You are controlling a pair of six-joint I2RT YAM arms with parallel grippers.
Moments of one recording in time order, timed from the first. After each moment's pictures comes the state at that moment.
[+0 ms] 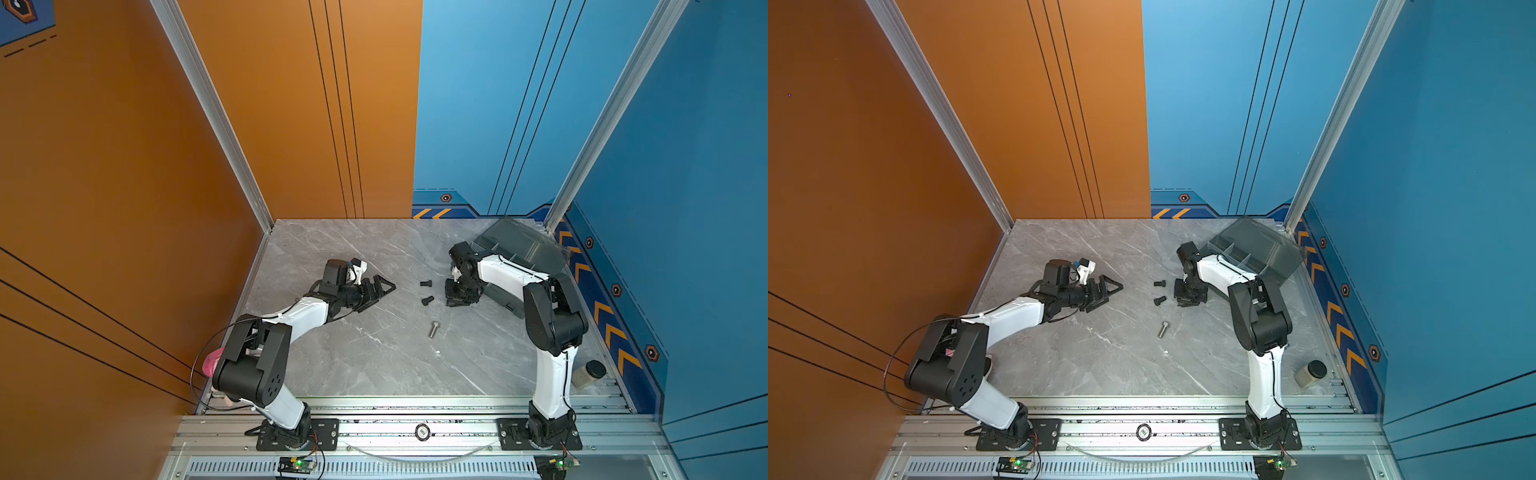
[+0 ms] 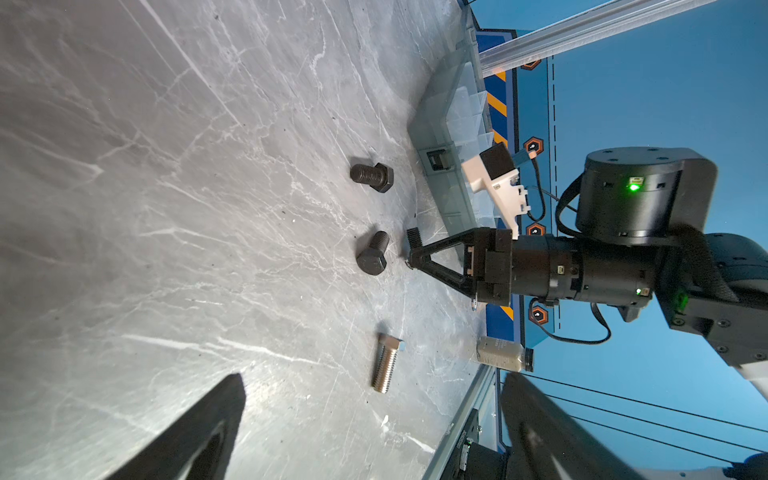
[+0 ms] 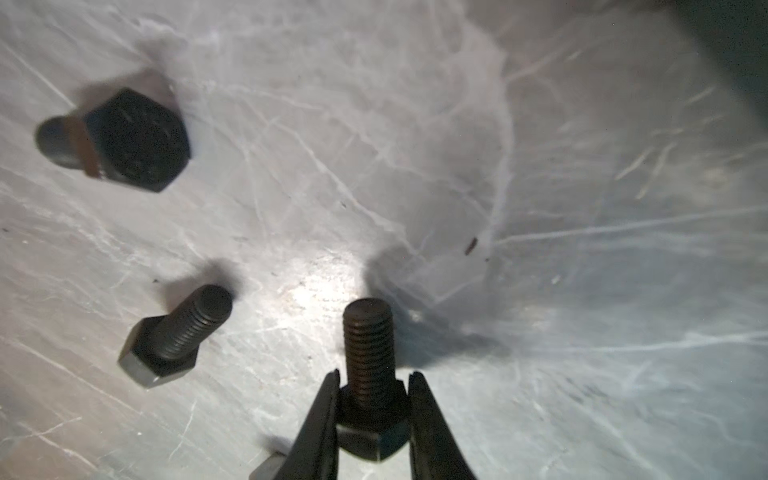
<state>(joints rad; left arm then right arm) -0.27 1.59 0.82 0.09 0.69 -0.78 0.35 2.00 1.46 -0.85 -0.18 0.46</state>
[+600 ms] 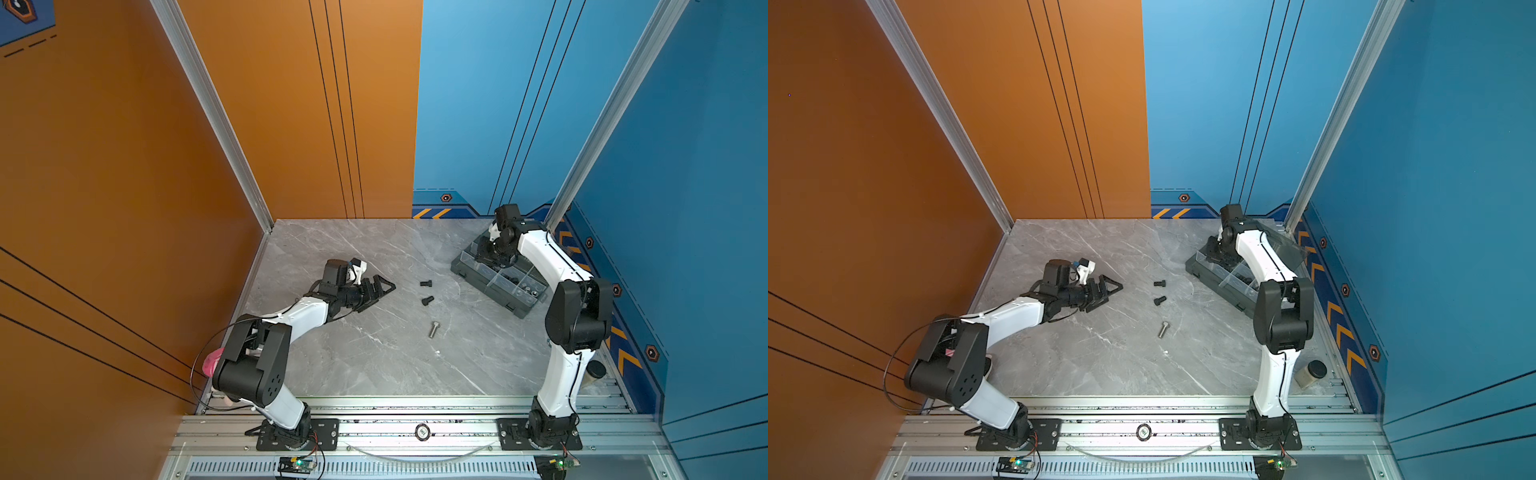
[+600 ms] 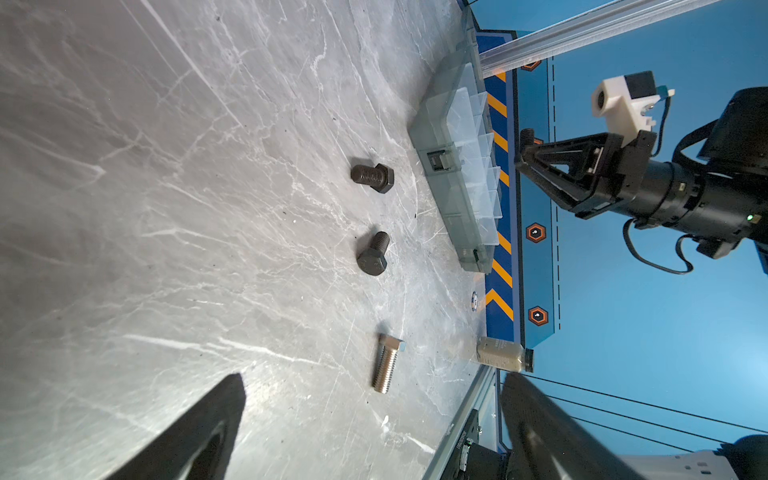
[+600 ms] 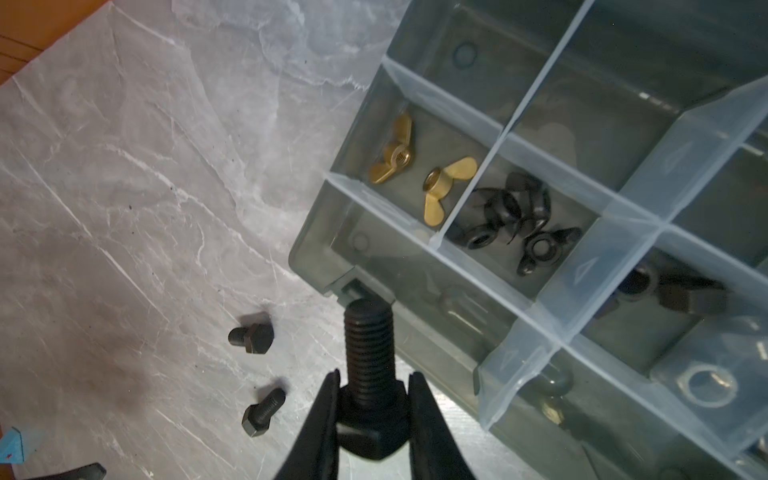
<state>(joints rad) -0.27 1.59 0.82 0.09 0.69 -0.78 0.10 2.00 1.77 -0.89 -0.18 0.41</state>
